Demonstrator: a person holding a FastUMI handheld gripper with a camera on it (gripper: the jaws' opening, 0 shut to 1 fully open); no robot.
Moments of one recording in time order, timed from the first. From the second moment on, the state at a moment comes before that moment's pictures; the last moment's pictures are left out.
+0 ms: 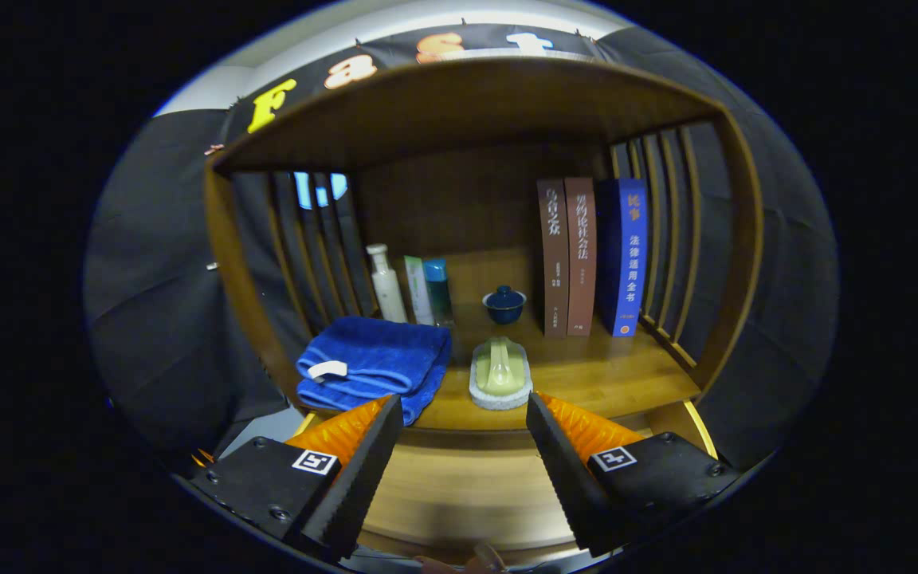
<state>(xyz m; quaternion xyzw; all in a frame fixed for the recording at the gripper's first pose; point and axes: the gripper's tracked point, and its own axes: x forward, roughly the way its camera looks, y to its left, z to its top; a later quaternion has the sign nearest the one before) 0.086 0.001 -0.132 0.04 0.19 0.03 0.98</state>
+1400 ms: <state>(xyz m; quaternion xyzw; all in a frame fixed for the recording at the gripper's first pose) -0.038 -0.010 -0.297 0.03 0.20 -0.03 0.98</state>
